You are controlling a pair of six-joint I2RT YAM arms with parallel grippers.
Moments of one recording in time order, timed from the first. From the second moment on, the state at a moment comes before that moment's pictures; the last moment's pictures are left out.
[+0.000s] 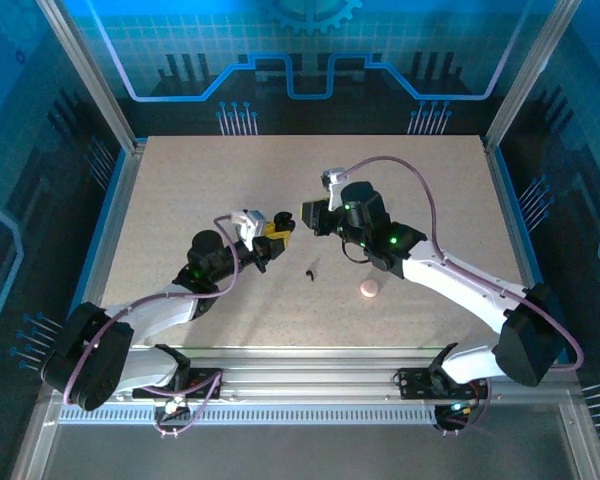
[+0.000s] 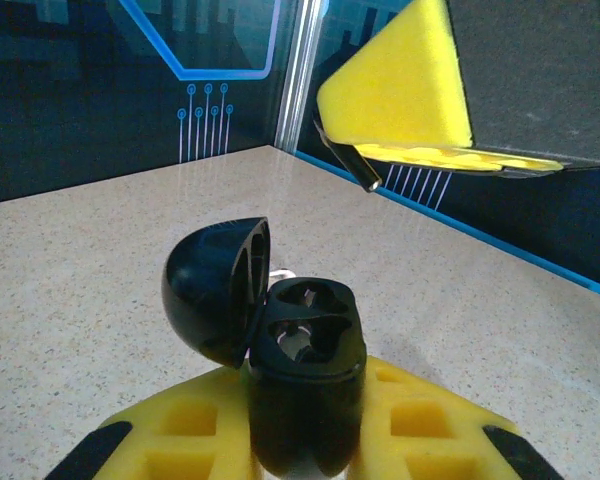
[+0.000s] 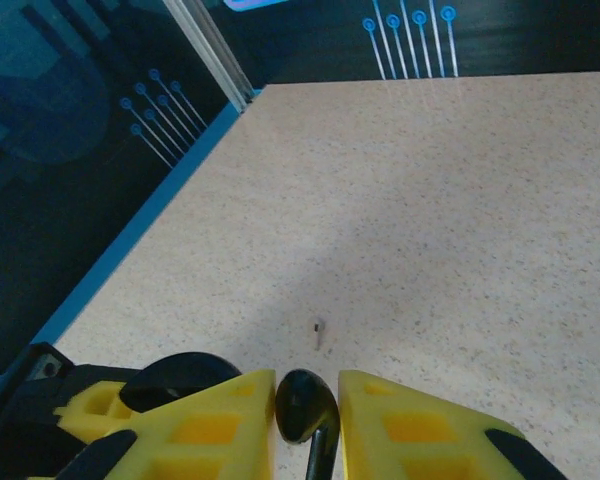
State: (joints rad) left arm -0.44 1.25 0.42 0.78 0.45 -0.17; right arm 0.73 1.38 1.07 -0.06 -0.01 0.44
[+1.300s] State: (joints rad) left arm -0.44 1.25 0.43 0.87 0.42 -0.22; right arm 0.80 1.45 1.07 0.14 -0.11 0.38
